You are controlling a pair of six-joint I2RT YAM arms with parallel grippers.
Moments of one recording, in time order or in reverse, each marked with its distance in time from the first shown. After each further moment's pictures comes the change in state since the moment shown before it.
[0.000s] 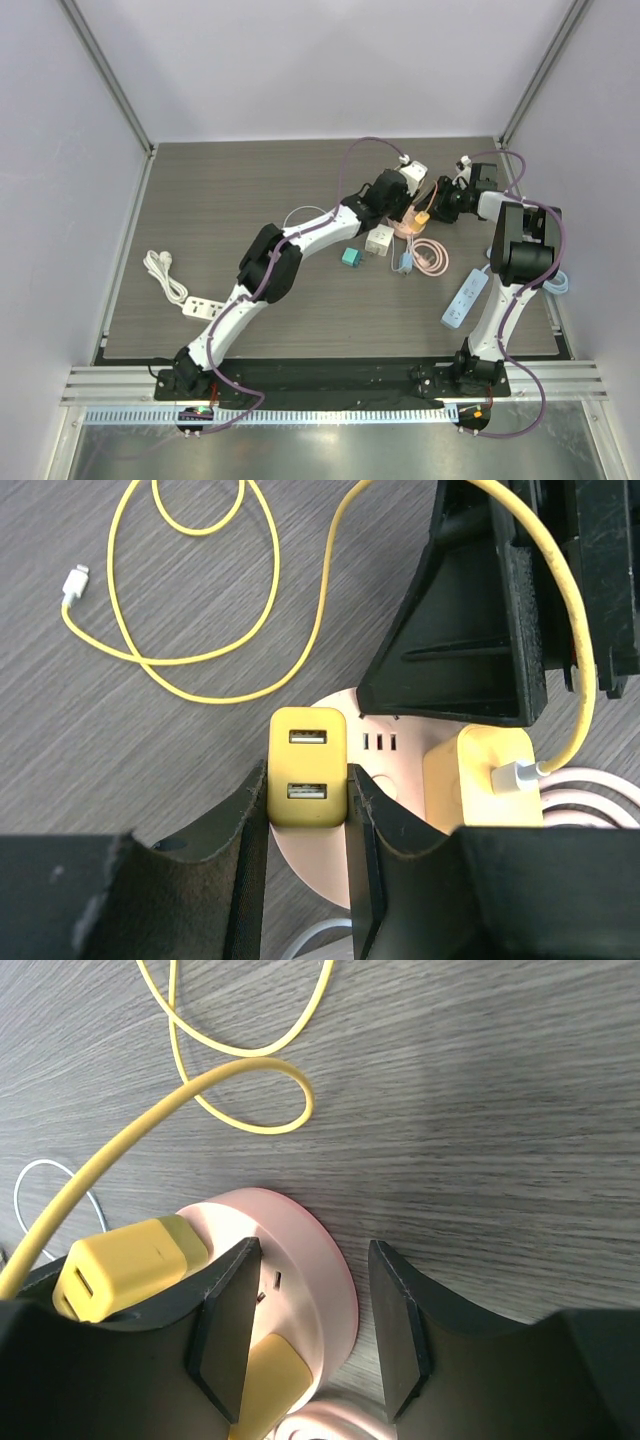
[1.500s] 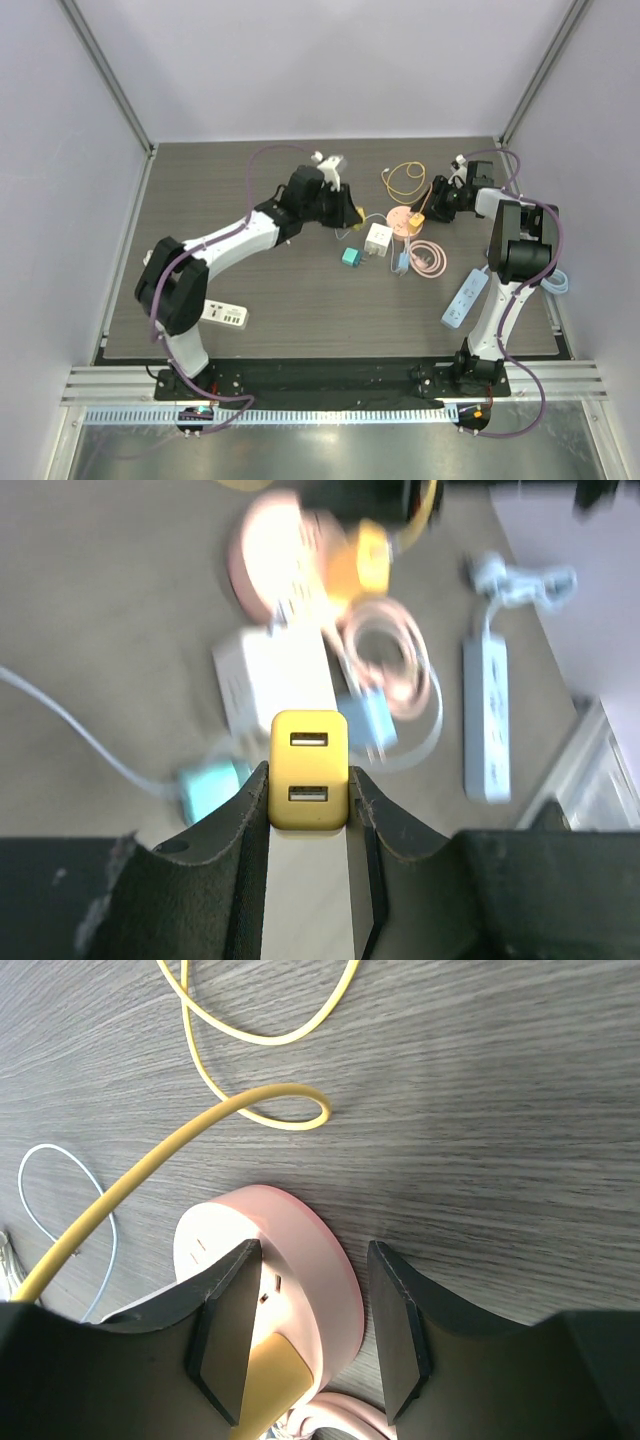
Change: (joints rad) left arm 0.191 -0.723 -0.824 0.119 0.332 -0.429; right arm 0.016 0.024 0.042 -0.059 -0.016 -0.014
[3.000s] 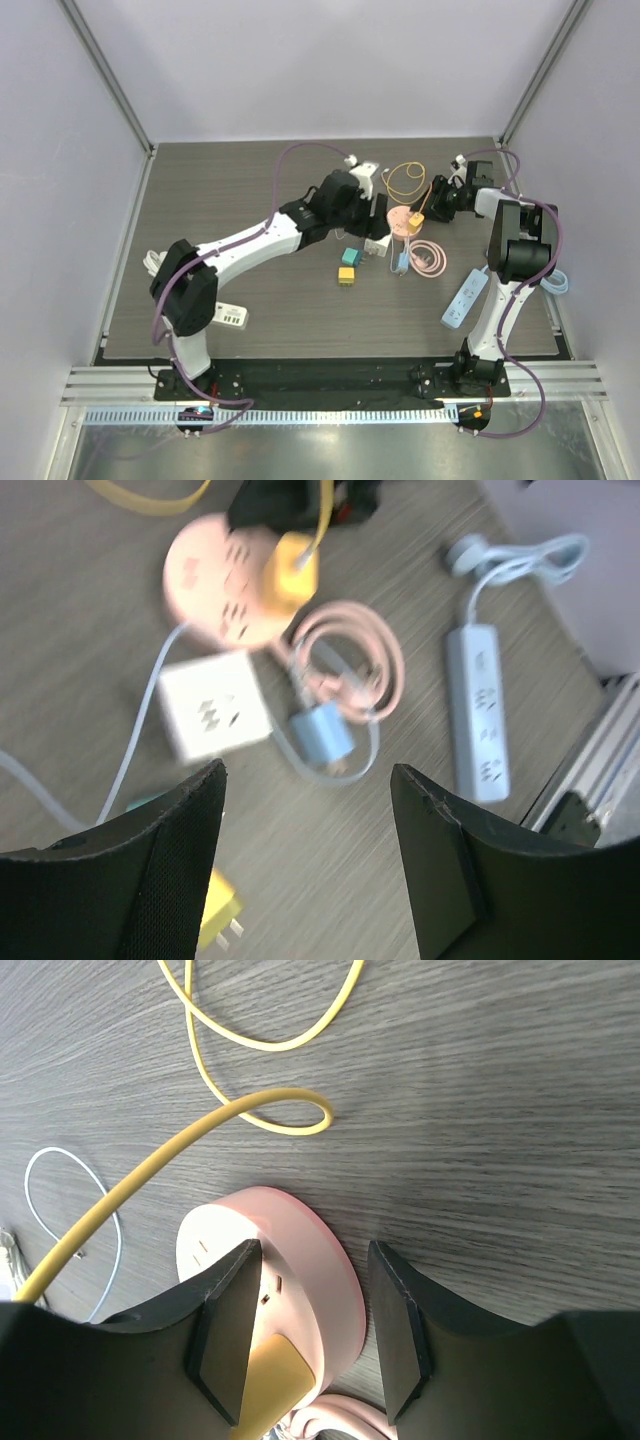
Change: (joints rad) left arm -0.154 0.016 0.106 -0.183 -0.124 0.061; right arm 0.001 0.006 0.005 0.006 -0.006 0.009
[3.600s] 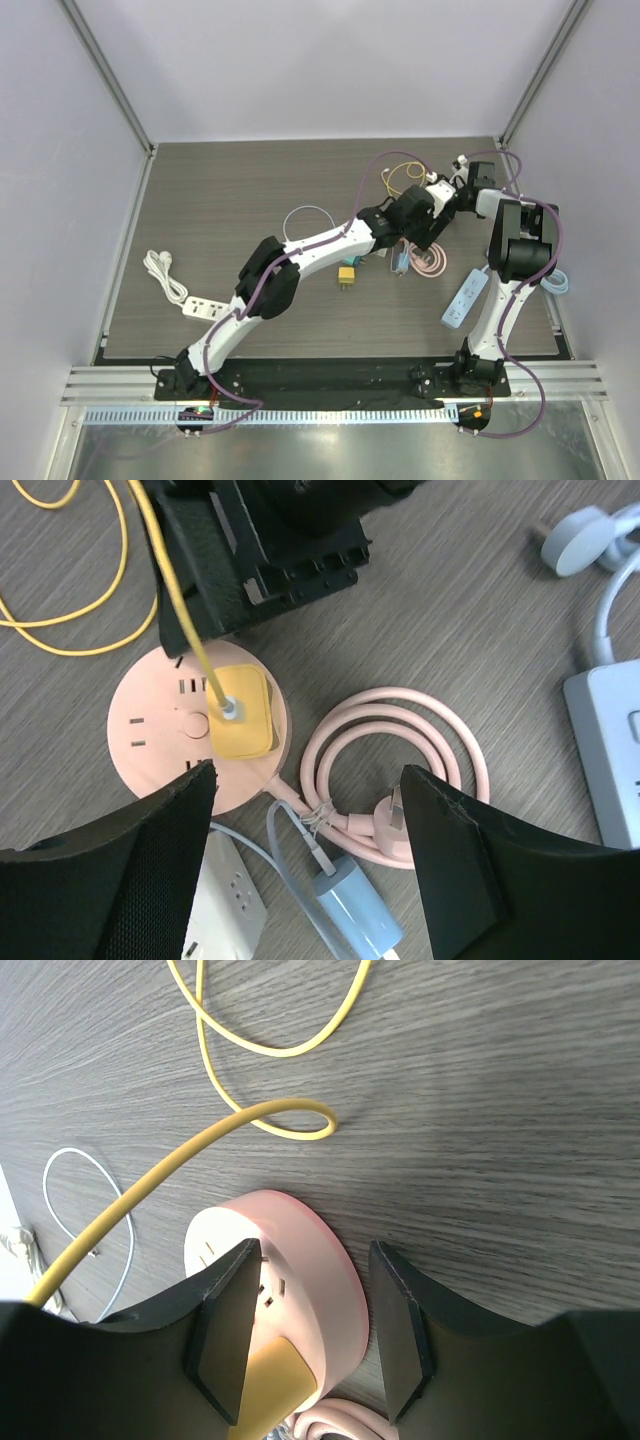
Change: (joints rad) left arm -0.165 0.565 0.670 -0.106 -0.236 0.334; right arm -0.011 0.007 -0.006 0.030 -0.037 0.022
